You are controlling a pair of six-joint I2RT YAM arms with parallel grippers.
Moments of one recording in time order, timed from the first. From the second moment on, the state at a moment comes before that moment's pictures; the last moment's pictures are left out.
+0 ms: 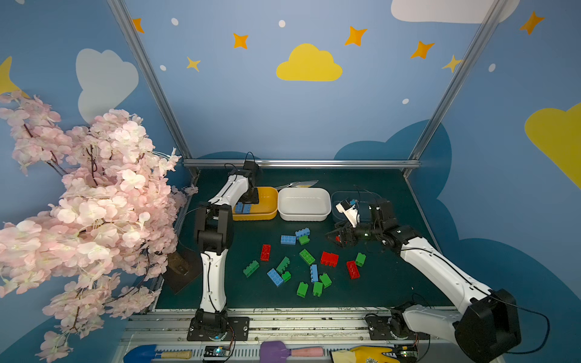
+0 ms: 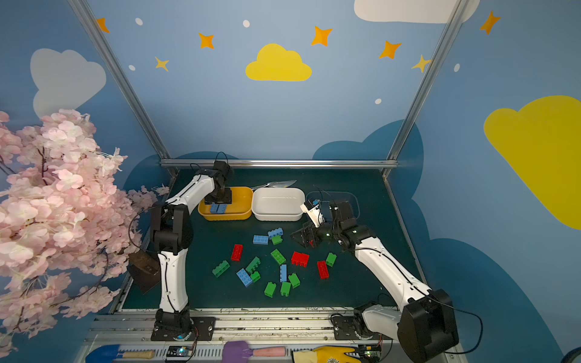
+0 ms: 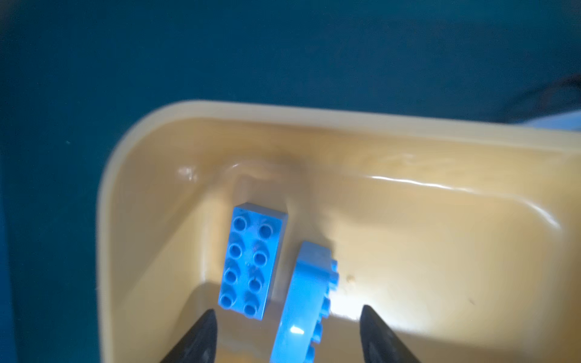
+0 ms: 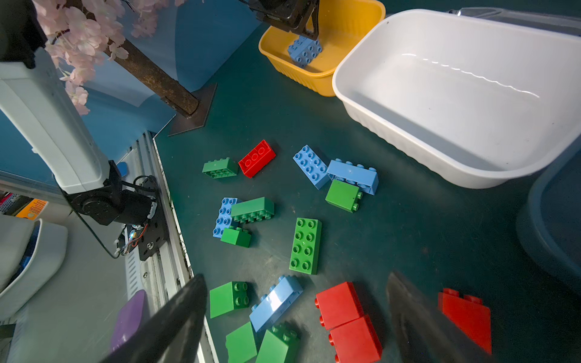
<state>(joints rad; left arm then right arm) -0.14 2.20 1.92 -0.99 -0.26 -0.28 0.43 1.21 0.88 -0.40 -0.68 -0.03</state>
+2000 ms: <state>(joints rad) -0.45 1.49 0.83 -0.93 -0.09 -0.48 0.43 1.10 0.83 -0.53 -0.77 -0.04</state>
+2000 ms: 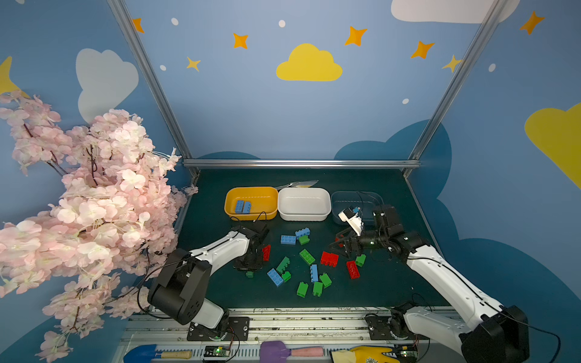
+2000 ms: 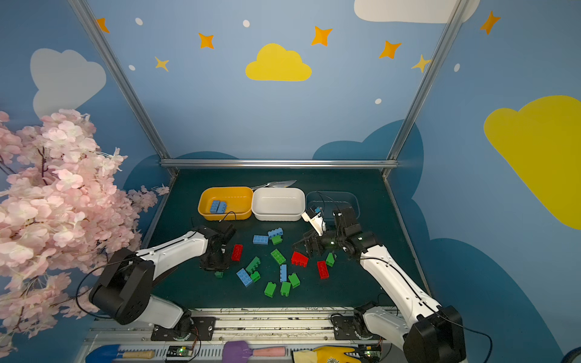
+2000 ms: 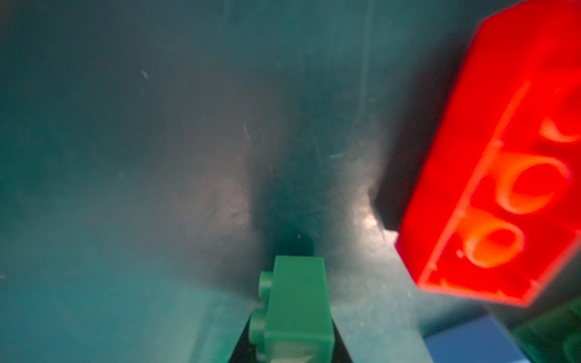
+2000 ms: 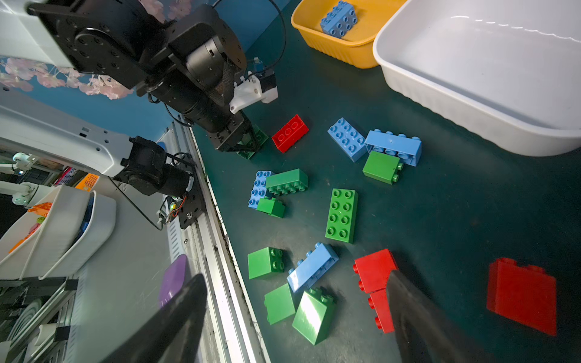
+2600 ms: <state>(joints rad) -0.45 1.75 1.48 -0.97 0.01 -0.47 0.40 1.14 0.83 -0.41 -0.78 0.05</state>
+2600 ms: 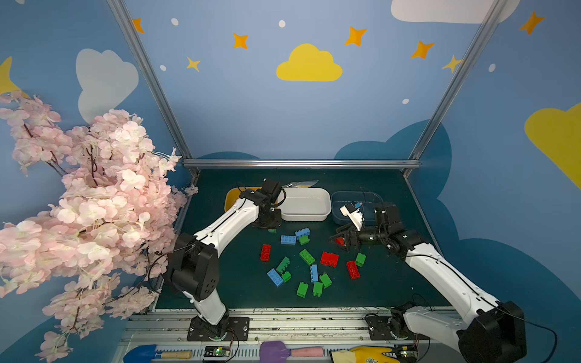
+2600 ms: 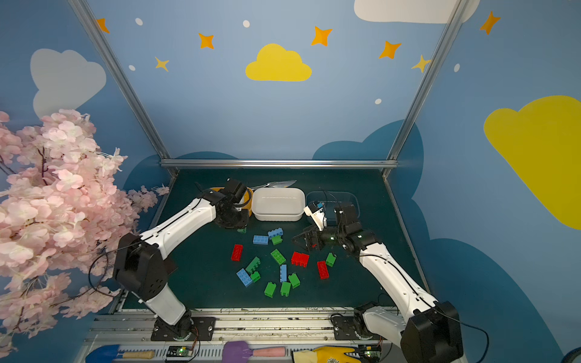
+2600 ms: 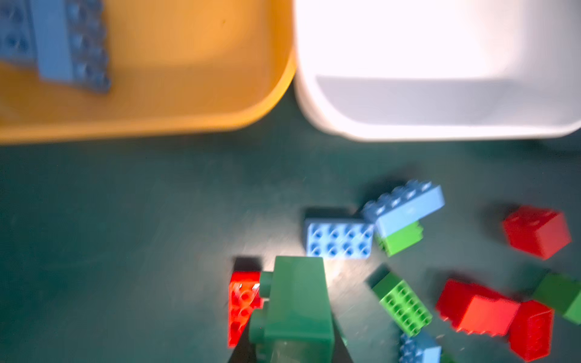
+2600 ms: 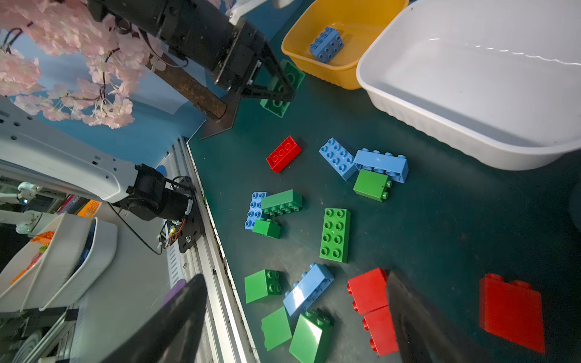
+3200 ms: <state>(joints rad) -0.47 2.33 2.17 -0.97 -0.12 -0.45 0.31 1.17 0.87 -0.40 -0.81 0.06</state>
